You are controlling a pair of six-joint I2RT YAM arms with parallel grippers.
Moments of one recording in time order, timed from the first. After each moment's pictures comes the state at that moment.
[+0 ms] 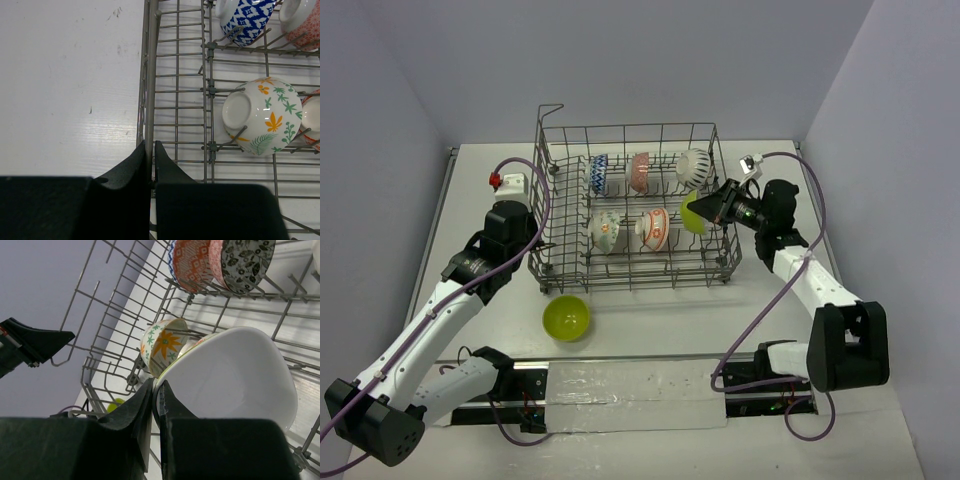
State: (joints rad) left arm -0.46 0.96 0.91 -0.48 -0.42 -0.33; right arm 0.07 1.25 0.73 0.35 -0.78 0.69
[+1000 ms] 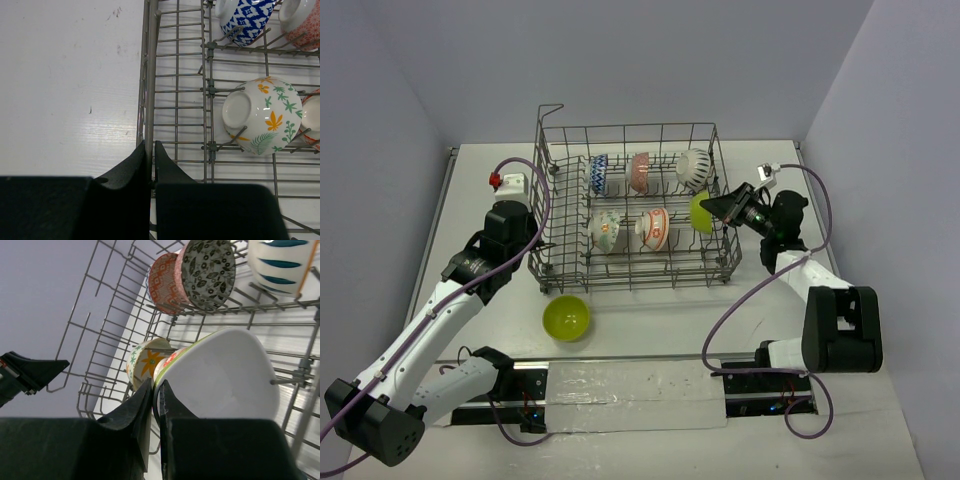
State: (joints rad) left arm -0.46 0.96 0.91 -0.48 -0.42 -0.33; right arm -0.03 1.34 0.62 0.61 -0.76 0.81
